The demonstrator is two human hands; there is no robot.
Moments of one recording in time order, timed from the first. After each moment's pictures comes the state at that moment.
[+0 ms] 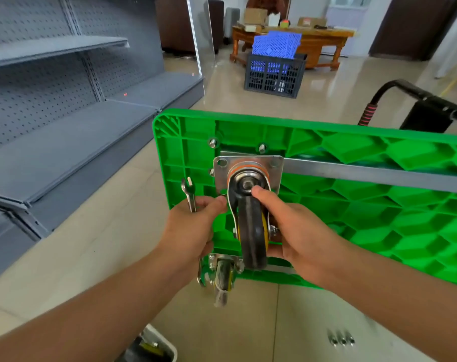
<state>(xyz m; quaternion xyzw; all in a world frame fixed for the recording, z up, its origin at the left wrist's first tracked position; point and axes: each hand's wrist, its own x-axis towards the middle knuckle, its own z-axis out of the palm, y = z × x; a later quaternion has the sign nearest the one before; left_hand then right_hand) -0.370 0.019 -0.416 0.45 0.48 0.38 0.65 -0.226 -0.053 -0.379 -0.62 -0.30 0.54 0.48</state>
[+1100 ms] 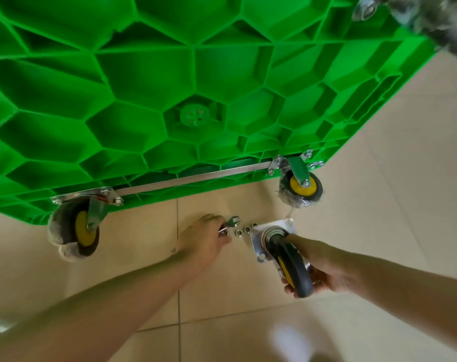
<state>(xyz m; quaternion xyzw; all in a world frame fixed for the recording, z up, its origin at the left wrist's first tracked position) -0.189 -0.099 -0.688 0.88 0.33 -0.07 0.32 -0.043 -0.279 -0.589 -0.76 0.08 0.60 0.24</state>
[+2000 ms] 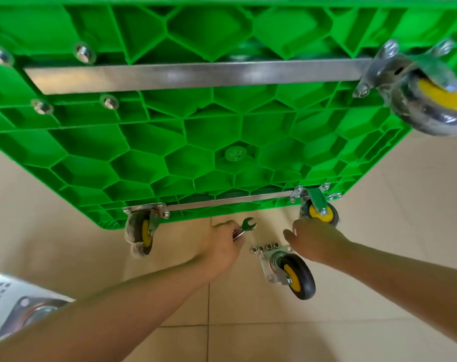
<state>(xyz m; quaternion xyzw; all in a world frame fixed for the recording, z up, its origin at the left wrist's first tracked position) -0.216 -0.089 -0.602 0.82 0.40 0.00 0.41 -0.046 -0.211 -0.544 -0.86 -0.39 0.30 -0.08</state>
